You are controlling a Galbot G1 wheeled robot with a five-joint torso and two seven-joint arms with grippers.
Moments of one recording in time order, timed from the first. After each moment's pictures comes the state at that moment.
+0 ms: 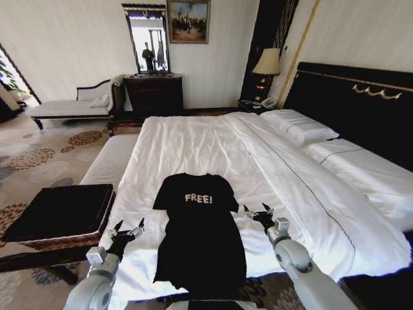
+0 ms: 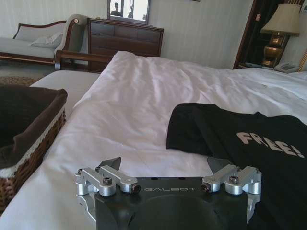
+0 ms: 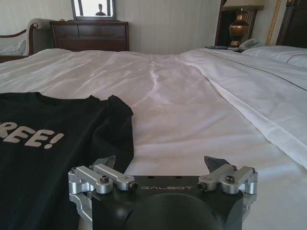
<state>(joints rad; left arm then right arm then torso) 1.82 -1.13 -0.65 -2.15 -0.59 0.12 -0.13 -1.42 1.07 0.45 1.88 0.48 -0.22 0.14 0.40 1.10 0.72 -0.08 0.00</state>
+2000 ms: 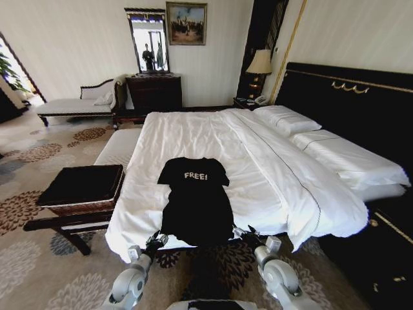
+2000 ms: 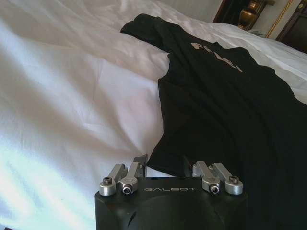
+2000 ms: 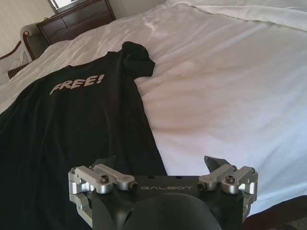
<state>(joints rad) 1.51 -1.20 -0.35 -1.77 -0.65 0.15 -0.07 -1.52 1.21 0.42 1.91 0.71 -0.26 0.17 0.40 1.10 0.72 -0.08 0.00</state>
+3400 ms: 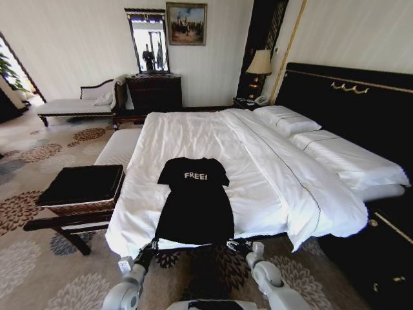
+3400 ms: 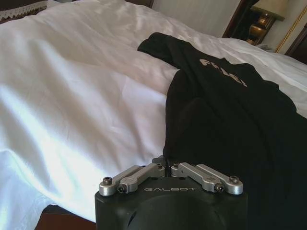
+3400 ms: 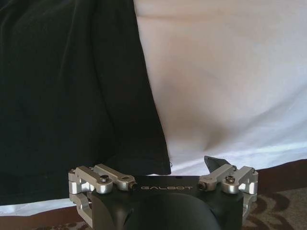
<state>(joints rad) 1.66 -1.23 -0.44 -1.89 -0.63 0.11 -0.07 -1.32 1.20 0.27 1.47 0.58 -0.20 0.03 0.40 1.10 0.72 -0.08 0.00</state>
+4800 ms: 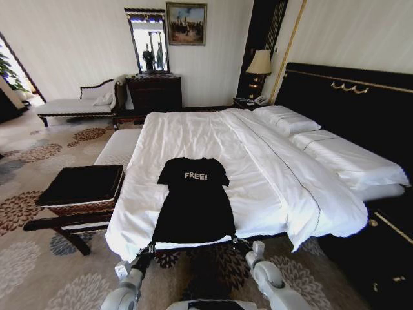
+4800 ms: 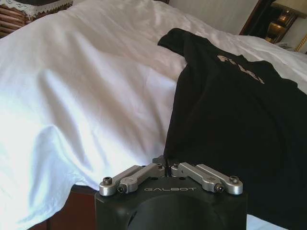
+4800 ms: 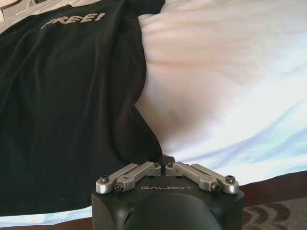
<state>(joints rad) 1.76 -1.25 -0.50 -1.92 -0.65 0.10 -0.08 -1.44 1.17 0.32 1.67 0.62 -0.23 0.06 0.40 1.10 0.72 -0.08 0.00</state>
